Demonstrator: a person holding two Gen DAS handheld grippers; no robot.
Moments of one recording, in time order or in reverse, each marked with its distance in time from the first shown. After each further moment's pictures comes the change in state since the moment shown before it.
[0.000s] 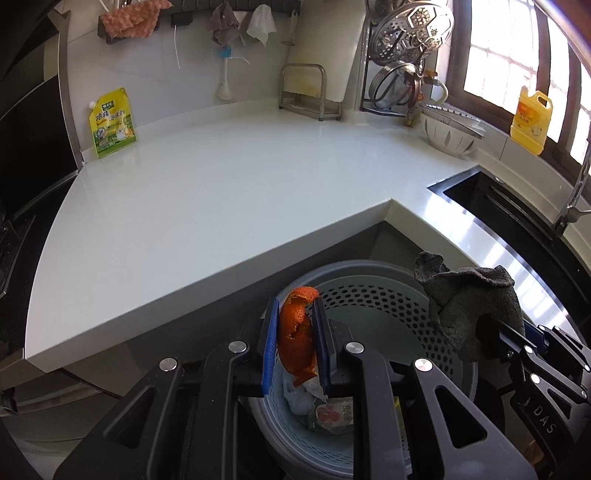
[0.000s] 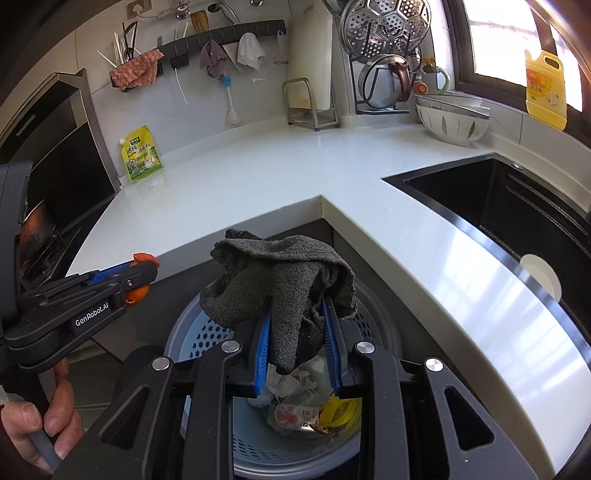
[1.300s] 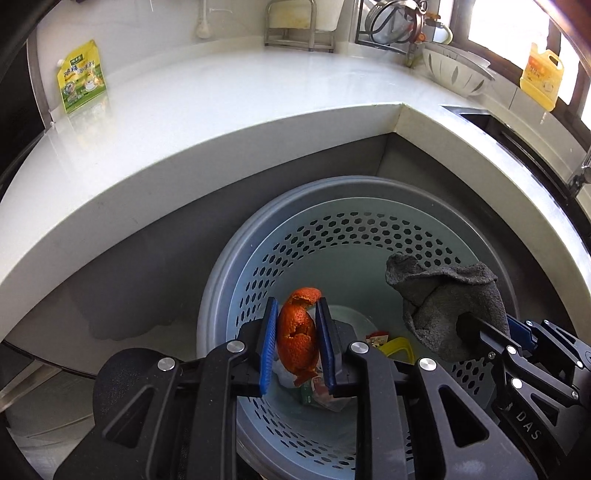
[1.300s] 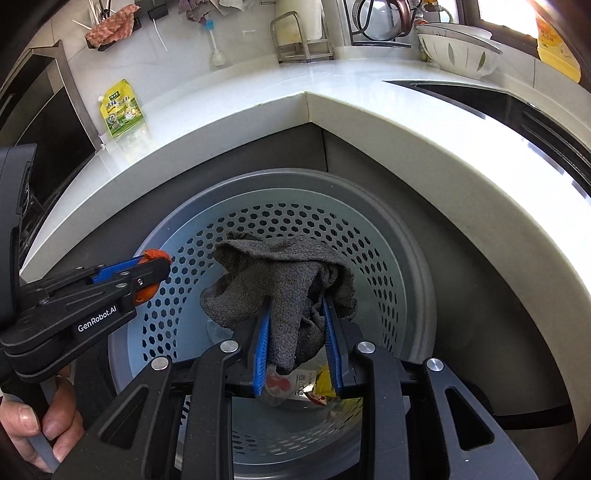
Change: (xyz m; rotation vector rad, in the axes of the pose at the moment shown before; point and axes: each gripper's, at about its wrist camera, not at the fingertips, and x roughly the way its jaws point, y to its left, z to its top) left arm 0.082 -0.008 -0.037 0.016 0.181 -0.024; right arm 0.078 -0.016 -0.036 0.018 0.181 0.012
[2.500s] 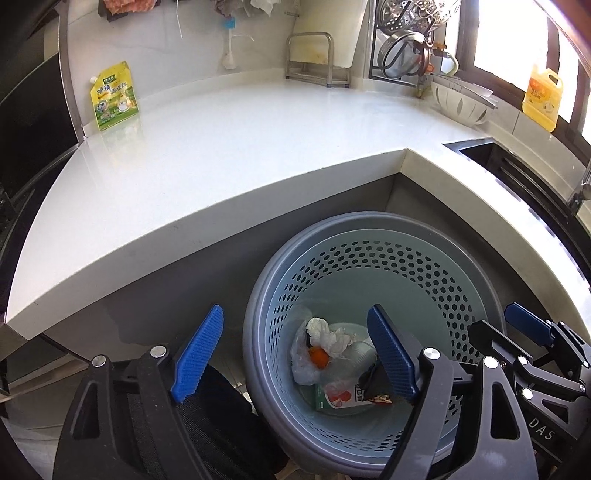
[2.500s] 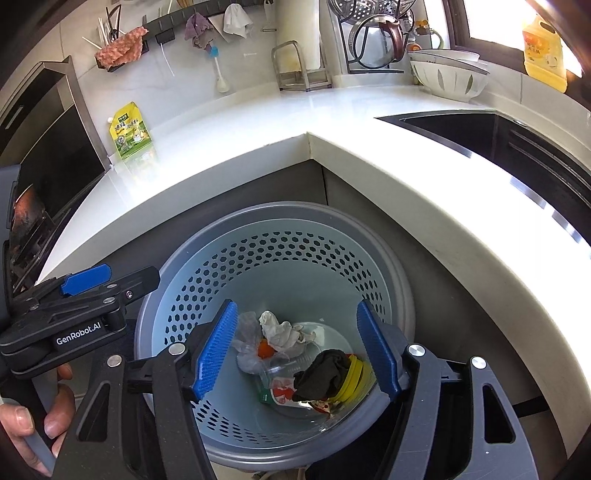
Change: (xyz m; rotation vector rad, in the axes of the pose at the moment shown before) left arm -0.051 0.007 -0.004 -0.024 -0.111 0.065; right arm -0.043 0.005 -0.002 0.015 -0.094 0.002
